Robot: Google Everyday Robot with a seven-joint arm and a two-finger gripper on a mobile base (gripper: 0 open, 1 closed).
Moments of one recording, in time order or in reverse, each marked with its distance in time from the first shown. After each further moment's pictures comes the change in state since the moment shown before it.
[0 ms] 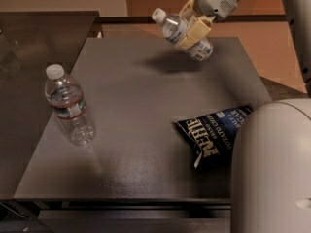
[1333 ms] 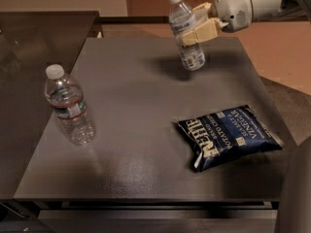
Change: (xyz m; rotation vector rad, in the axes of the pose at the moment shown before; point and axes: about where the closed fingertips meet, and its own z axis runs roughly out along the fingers) arm -0.017 0.019 -0.025 0.045 -0.458 0.214
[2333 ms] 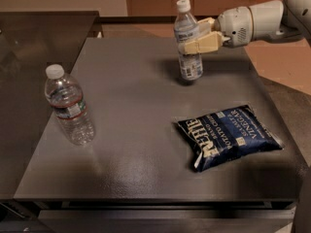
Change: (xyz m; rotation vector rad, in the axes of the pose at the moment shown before) arm 0.029 0.002 0.000 0.014 -0.127 0.093
